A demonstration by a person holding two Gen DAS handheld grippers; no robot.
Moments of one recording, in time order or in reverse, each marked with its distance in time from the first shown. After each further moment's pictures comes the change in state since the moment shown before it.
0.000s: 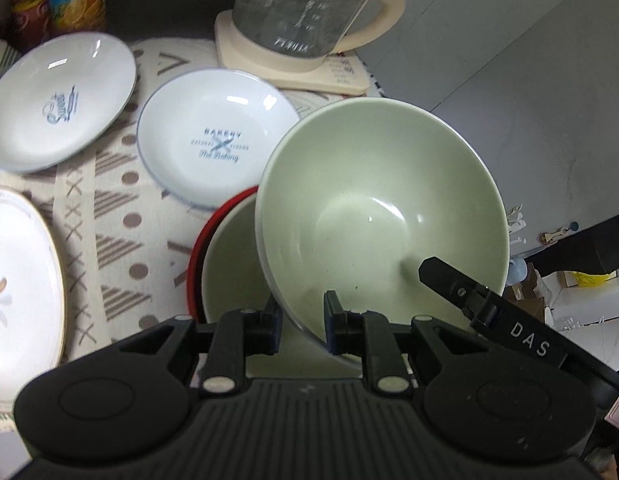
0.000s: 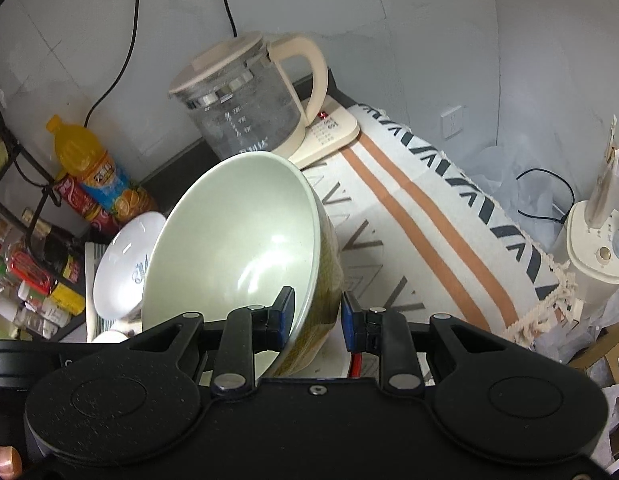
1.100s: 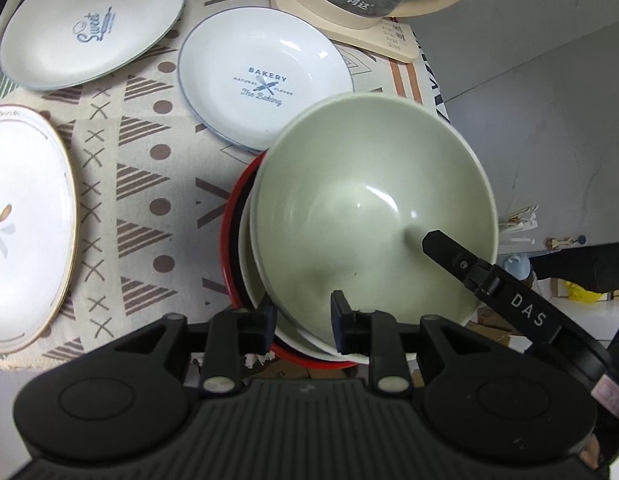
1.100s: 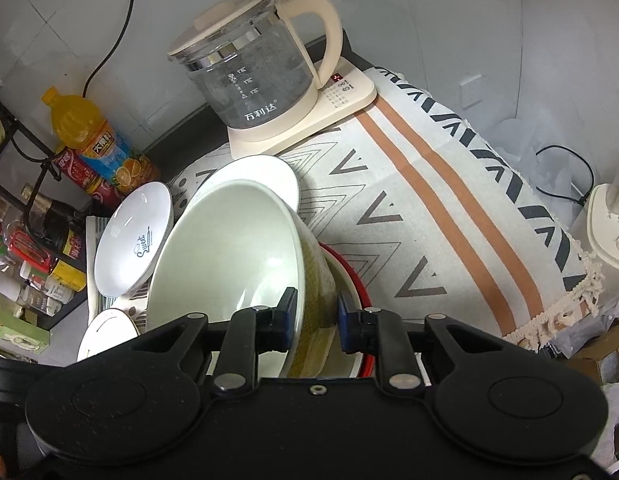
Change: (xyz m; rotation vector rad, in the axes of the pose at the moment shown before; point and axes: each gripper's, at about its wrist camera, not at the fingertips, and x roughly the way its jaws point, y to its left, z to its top) left arm 0.006 0.026 0.000 -0.165 0.149 -0.001; right arm 0.028 0.000 0.007 -0.009 0.111 0.041
